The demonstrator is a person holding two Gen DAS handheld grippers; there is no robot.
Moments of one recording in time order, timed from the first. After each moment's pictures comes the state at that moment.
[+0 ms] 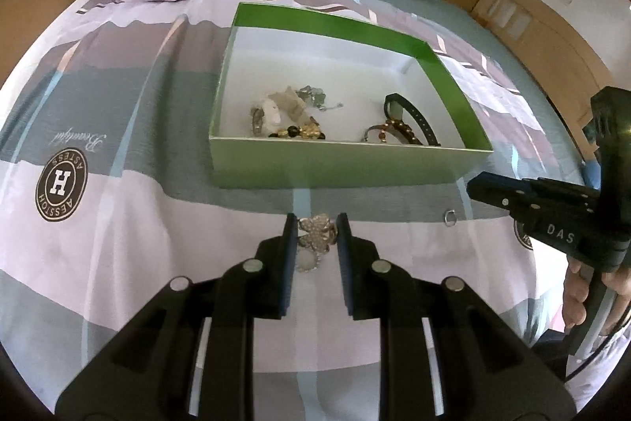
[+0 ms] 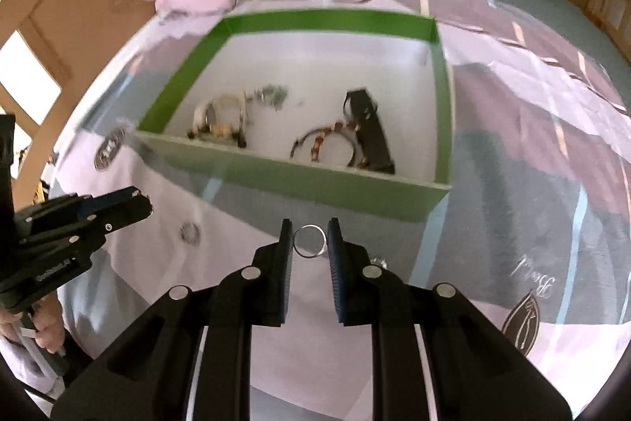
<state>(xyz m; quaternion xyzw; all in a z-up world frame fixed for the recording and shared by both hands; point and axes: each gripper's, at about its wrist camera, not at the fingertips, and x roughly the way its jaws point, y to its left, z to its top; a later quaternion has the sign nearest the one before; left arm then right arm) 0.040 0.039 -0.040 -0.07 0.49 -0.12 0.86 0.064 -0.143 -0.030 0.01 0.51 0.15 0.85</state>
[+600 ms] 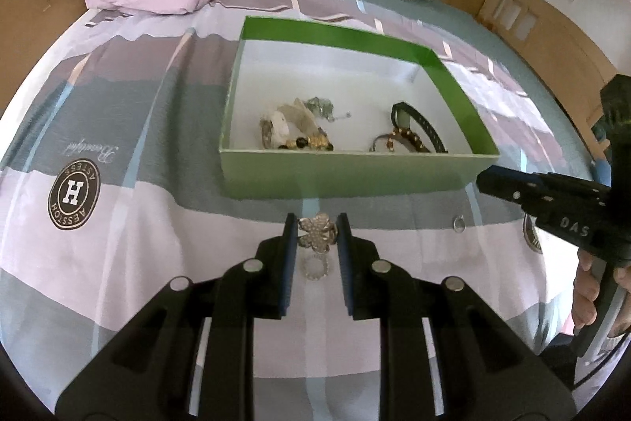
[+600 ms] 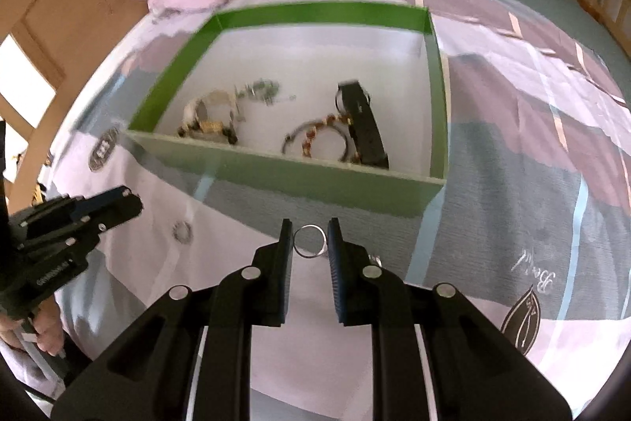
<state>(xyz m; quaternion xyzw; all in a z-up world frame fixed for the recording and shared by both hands) 0.038 0.041 -0.036 -0.06 0.47 -0.11 0.88 0.067 -0.142 -0.030 0.02 0.50 0.15 0.85</state>
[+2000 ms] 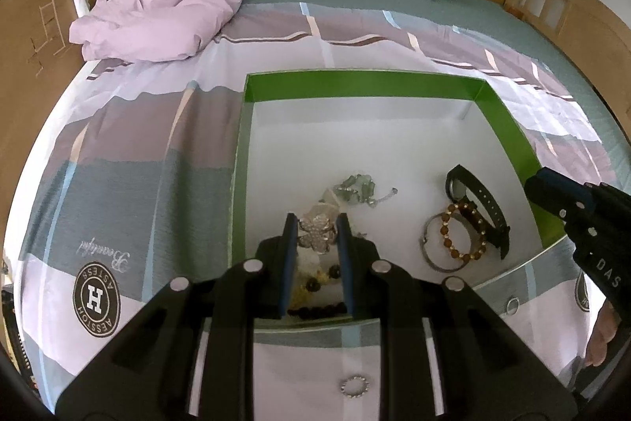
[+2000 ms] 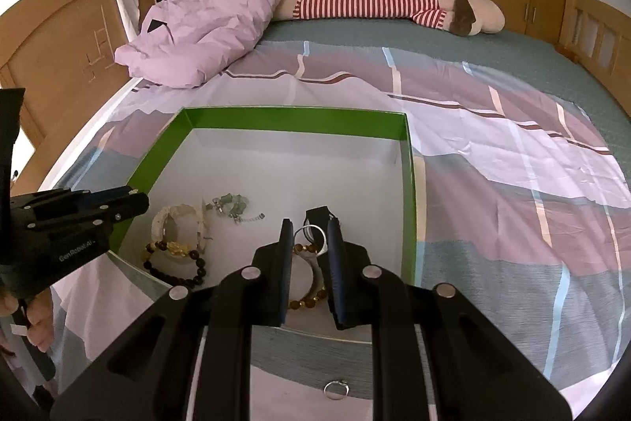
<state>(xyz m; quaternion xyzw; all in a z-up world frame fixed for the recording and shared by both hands) 0.140 0.022 -0.032 0.02 0.46 -0.05 0.89 0.122 -0.145 -0.019 0.01 0.41 0.11 0.91</state>
